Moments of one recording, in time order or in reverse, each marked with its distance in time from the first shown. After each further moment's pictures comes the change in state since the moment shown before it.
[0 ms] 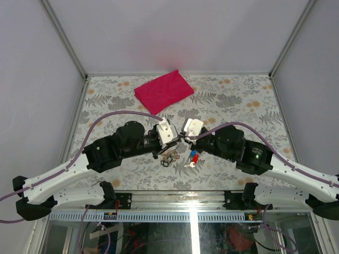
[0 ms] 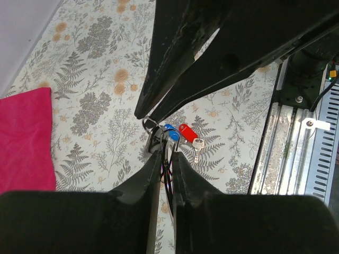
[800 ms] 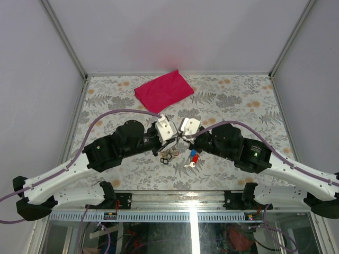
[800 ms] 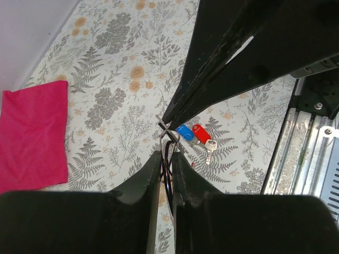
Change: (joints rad) left arm 0.010 0.007 0.004 0.010 -0.064 0.001; right arm -0.001 0.038 0.048 -0.063 0.002 -0.001
